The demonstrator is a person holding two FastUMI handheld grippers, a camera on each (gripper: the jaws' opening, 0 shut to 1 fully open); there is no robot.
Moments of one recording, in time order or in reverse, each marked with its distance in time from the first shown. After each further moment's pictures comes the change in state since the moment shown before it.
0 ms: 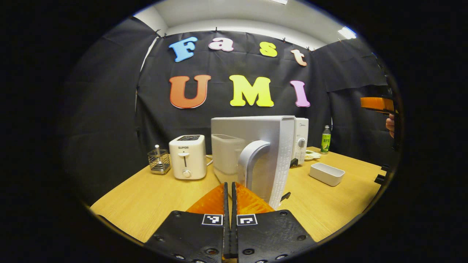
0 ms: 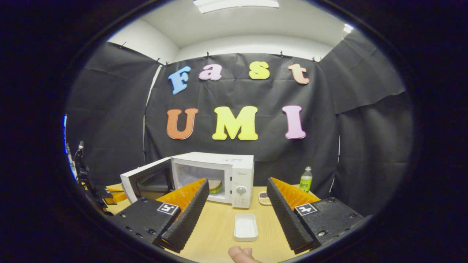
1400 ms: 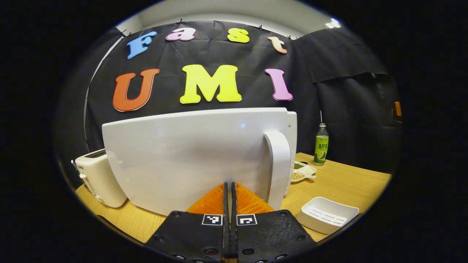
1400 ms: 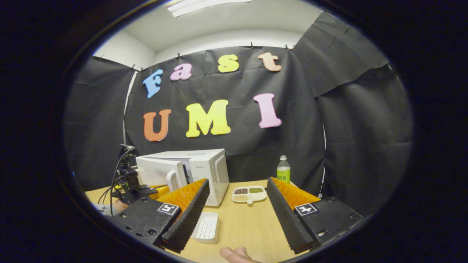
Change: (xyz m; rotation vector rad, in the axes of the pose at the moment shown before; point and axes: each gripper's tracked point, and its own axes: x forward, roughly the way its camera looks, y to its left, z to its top) left arm 0.246 -0.155 0.030 0.032 -0.018 -0.098; right arm 0.031 -0.135 -0.057 0.111 0.038 -0.059
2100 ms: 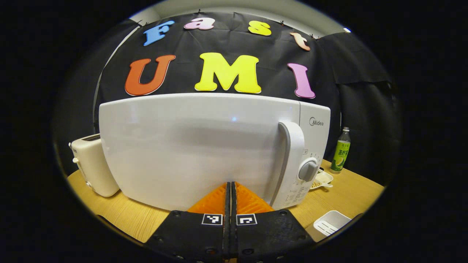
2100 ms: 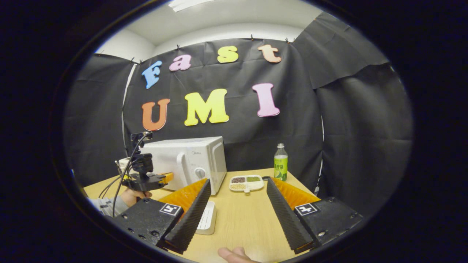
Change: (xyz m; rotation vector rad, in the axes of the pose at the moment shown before) left arm 0.025 0.011 -0.020 -0.128 0.086 0.113; right arm -0.017 -0.002 -0.018 -0.021 0.082 -0.023
